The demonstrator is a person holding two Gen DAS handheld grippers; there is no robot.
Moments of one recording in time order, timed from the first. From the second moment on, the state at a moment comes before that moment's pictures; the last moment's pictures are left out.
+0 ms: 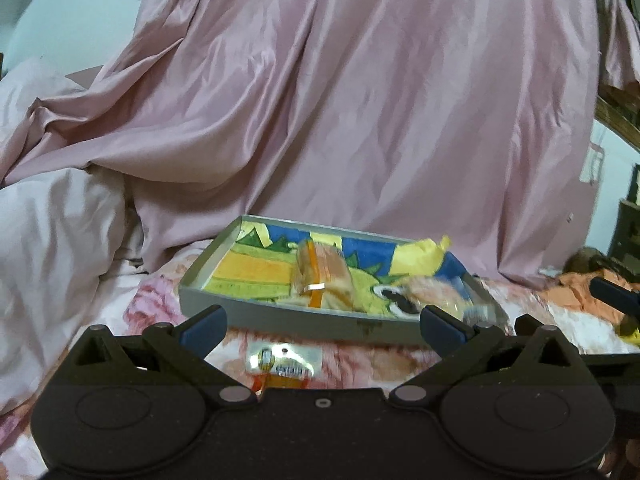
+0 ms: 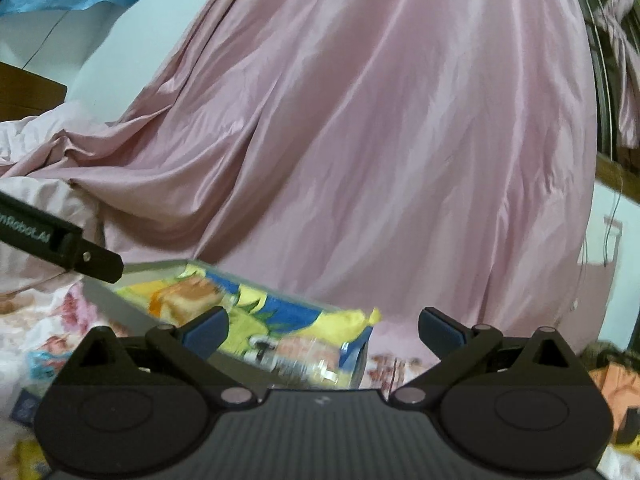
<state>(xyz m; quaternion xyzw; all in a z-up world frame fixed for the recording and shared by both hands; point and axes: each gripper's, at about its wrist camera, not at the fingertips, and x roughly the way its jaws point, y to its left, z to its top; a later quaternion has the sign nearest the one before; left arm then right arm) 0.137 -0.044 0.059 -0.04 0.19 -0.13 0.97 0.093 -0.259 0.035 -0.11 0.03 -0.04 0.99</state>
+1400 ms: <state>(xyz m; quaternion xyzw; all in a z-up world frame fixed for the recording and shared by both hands) 0.101 -0.040 -0.037 0.08 0.39 -0.18 0.90 0.081 -0.250 -0.025 -0.02 0.33 0.03 0.94</state>
